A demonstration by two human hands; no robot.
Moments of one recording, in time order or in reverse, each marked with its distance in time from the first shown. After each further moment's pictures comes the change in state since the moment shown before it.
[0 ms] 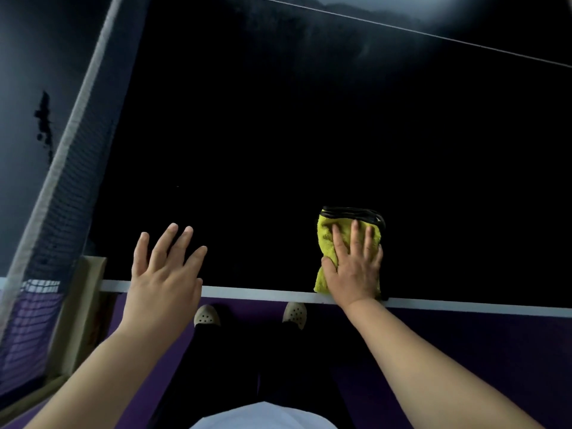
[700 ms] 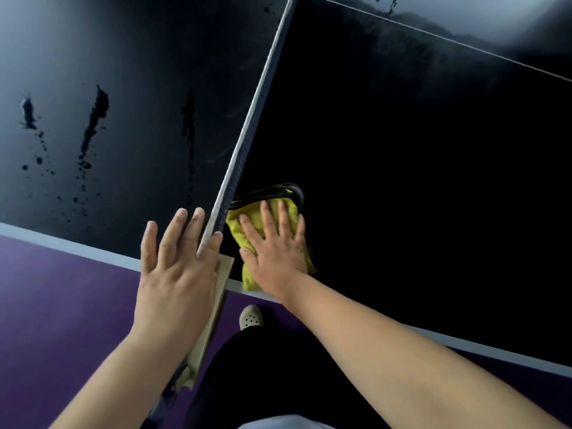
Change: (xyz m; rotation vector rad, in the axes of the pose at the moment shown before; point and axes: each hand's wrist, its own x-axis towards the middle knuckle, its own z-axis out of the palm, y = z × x) left_hand -0.040 -0.174 -0.028 -0.003 0.153 -0.203; right_hand 0.002 -0.352 -0.011 -0.133 -0.134 -0.582
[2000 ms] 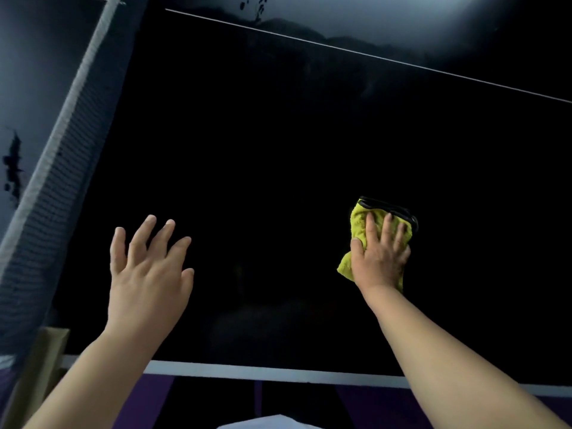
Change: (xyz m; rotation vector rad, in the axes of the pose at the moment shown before) left_hand 0.130 0.207 0.027 -0.006 -0.155 -0.010; right_hand -0.091 0.413 0.007 0.227 0.199 0.773
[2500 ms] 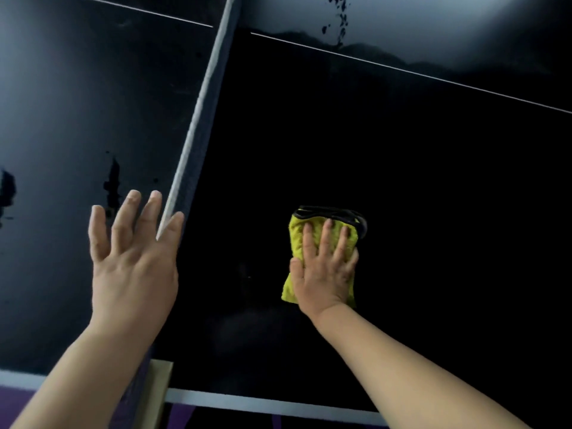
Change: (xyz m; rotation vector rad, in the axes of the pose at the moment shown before) left_hand 0.061 -0.168 -0.040 0.050 0.082 -0.063; right_hand -0.066 -0.269 0.026 -0.062 -0.080 -0.294
